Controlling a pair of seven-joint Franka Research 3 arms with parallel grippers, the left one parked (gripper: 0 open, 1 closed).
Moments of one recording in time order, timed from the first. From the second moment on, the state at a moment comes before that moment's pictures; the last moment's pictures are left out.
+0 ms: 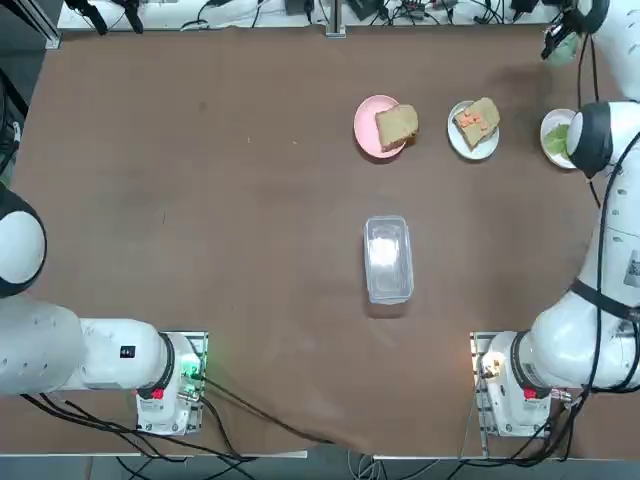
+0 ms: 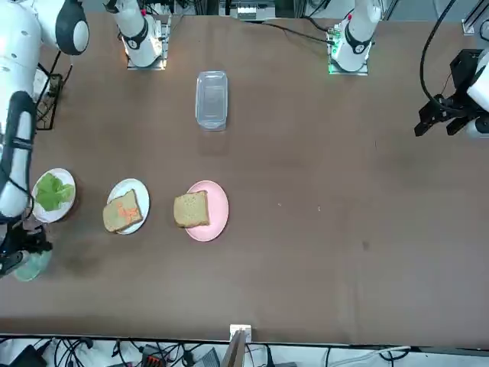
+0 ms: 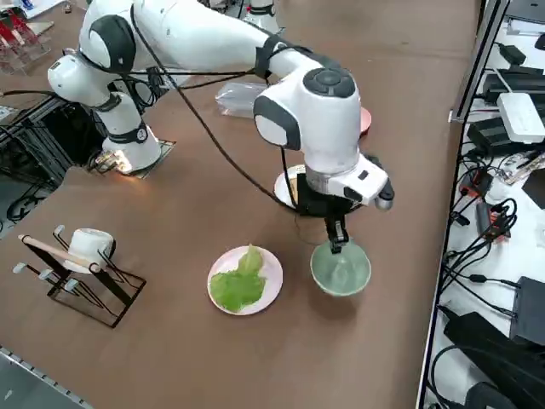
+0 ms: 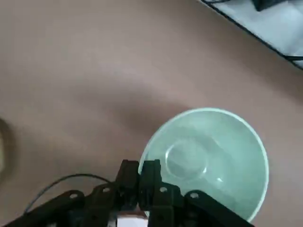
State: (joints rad) arm -0.12 0.95 -0.26 -0.97 0.16 2.00 -0.85
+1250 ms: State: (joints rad) arm -0.13 1.01 -0.26 -1.09 0.13 2.23 -0.83
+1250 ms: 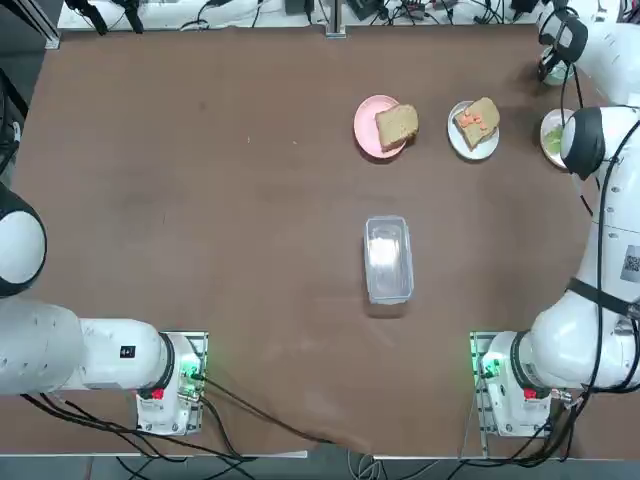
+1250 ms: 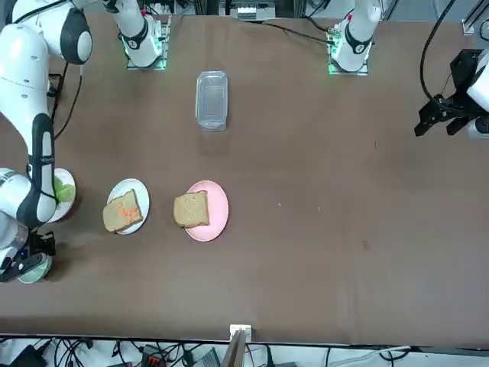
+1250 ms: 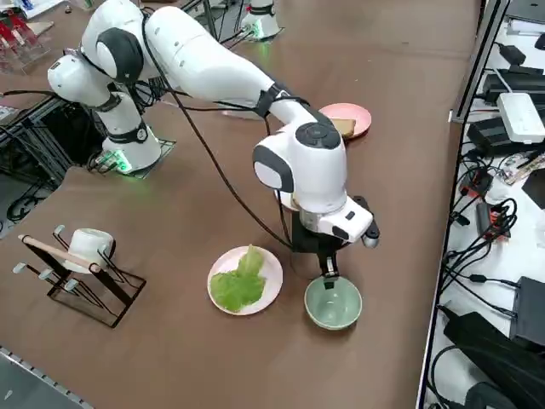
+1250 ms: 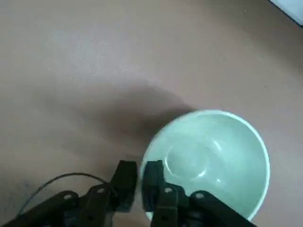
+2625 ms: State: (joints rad) arm -0.13 0.69 -0.27 -1.32 0.16 2.05 -0.80
